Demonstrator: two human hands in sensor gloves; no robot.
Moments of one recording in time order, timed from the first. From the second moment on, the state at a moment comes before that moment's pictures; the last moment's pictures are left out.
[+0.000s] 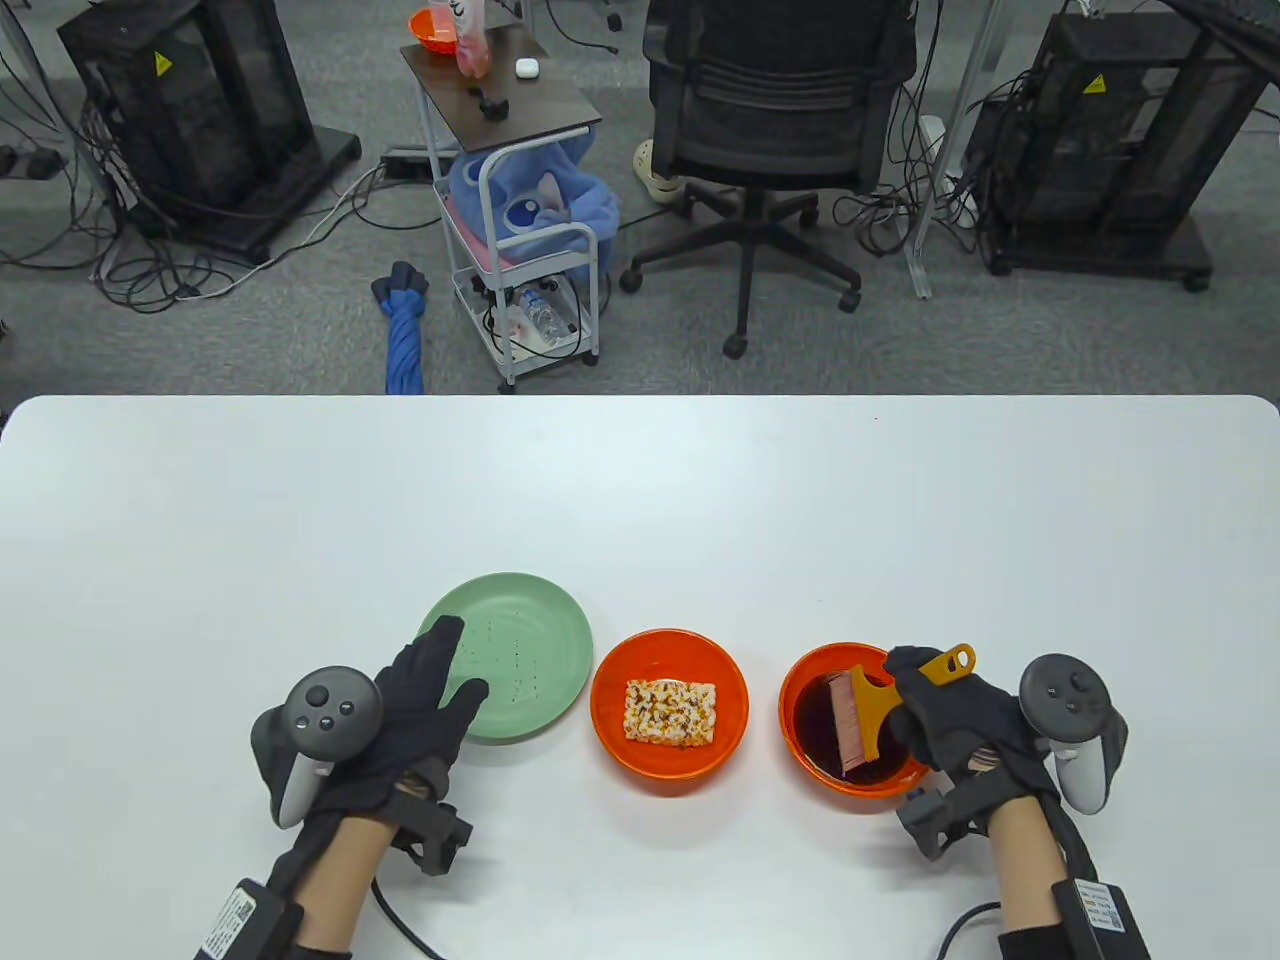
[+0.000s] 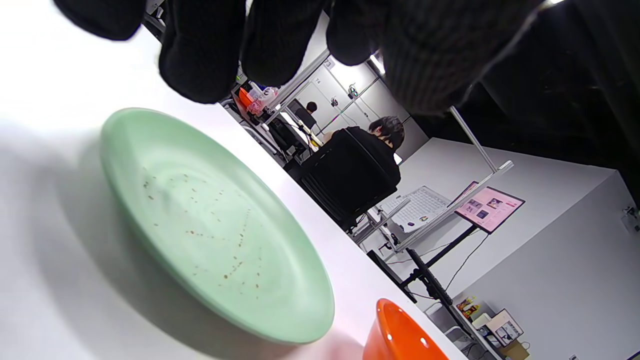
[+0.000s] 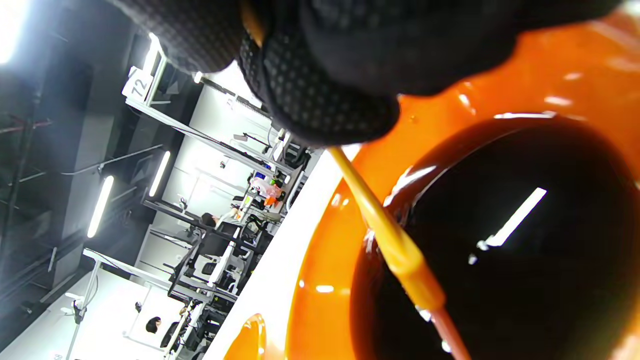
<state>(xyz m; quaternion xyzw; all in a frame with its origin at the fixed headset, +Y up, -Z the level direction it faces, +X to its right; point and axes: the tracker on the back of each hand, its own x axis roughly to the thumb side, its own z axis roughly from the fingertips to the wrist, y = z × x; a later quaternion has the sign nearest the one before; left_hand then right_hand) -0.263 -0.734 -0.277 0.00 -0.01 0.39 0.92 0.286 -0.741 -0.295 -0.01 0.03 0.85 0.53</state>
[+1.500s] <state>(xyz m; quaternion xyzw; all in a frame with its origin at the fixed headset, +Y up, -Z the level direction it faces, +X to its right) -0.269 -0.735 -0.275 -0.03 0.01 0.40 0.92 0.310 -0.698 -0.298 -0.03 0.03 0.91 0.40</state>
